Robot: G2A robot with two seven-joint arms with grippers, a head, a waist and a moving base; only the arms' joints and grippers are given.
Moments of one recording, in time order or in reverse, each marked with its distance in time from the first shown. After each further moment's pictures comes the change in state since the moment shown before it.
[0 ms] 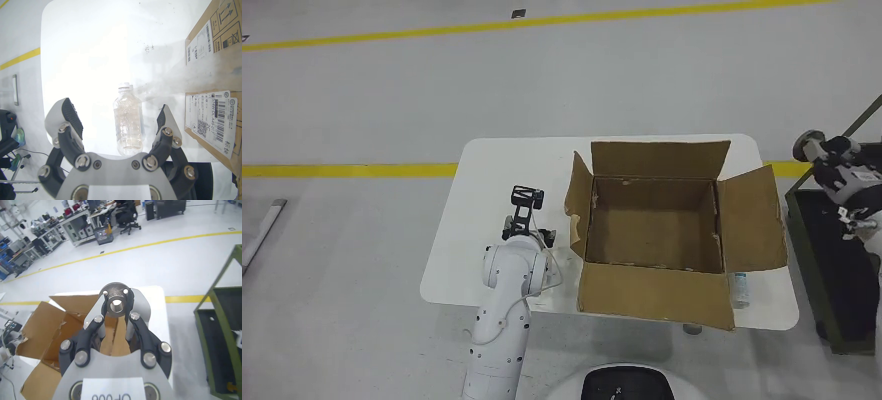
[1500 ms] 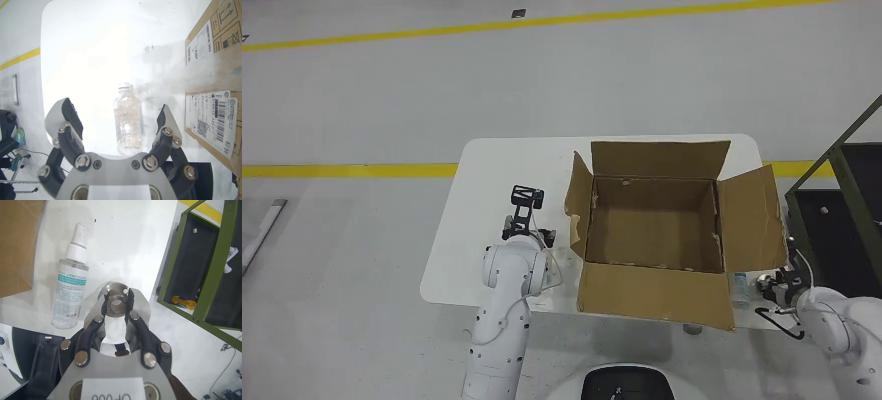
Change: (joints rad) left arm 0.000 0.000 0.000 0.000 0.000 0.000 0.000; right arm -0.190 0.036 -0.243 0.352 -0.421 -0.166 0.241
